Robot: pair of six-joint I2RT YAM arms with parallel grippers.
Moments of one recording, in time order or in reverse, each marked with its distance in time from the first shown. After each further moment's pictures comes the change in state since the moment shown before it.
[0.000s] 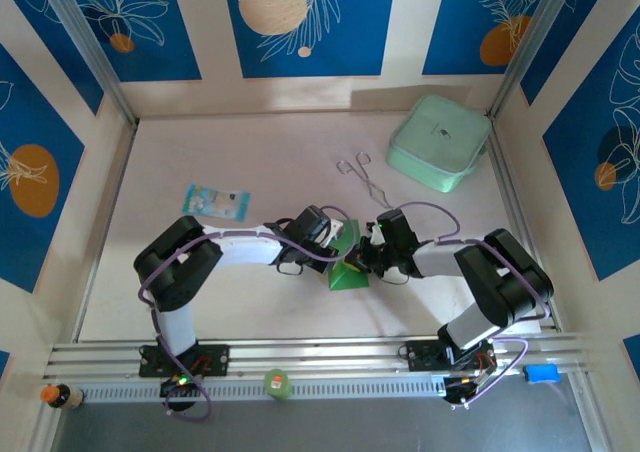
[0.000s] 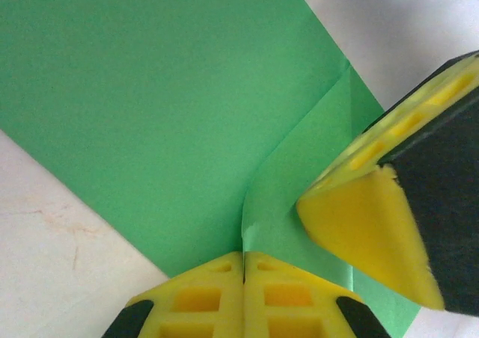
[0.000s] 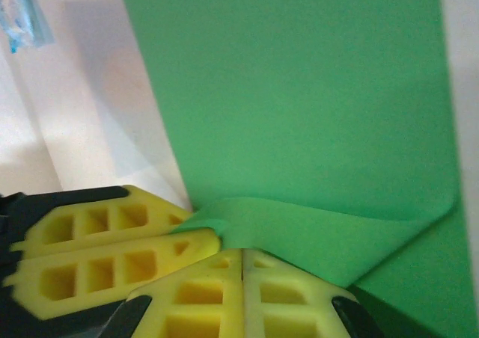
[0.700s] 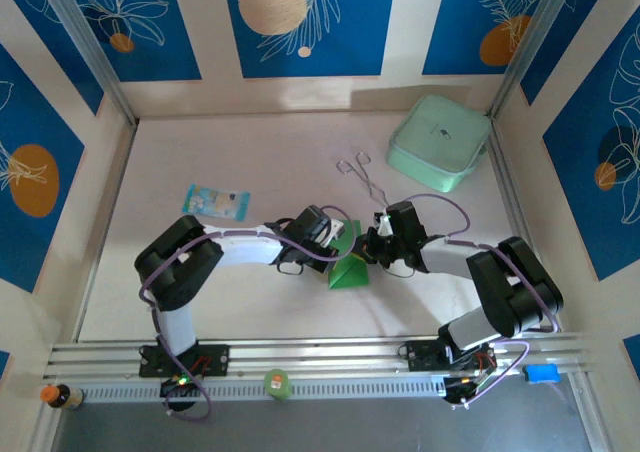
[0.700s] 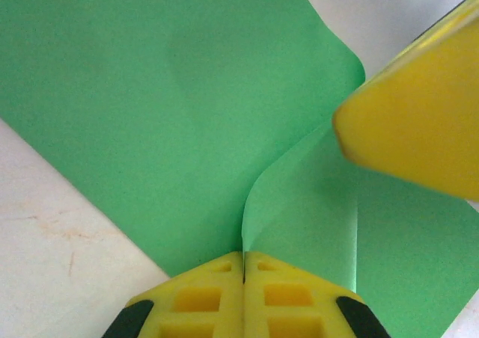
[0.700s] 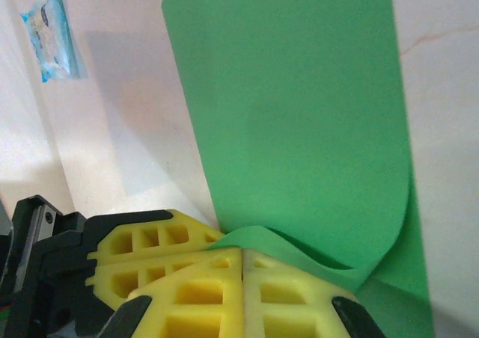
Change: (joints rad) left arm 0.001 0.005 0.004 0.003 0.007 0.000; right arm -0.074 -0.071 0.037 -0.085 0.000 -0.053
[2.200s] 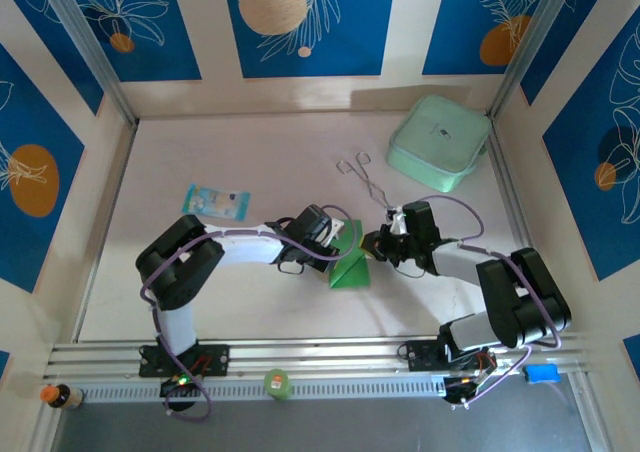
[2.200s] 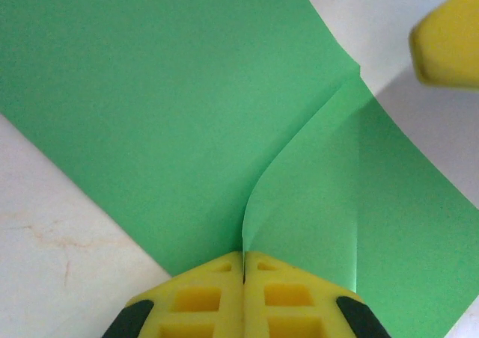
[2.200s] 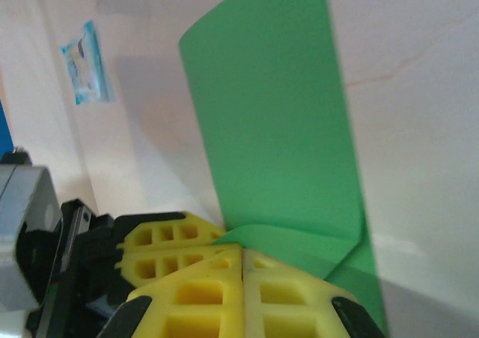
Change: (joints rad) left arm 0.002 0.007 0.007 0.001 0.008 0.000; right arm -0.094 -0.071 -0.046 0.019 -0.071 -0.011
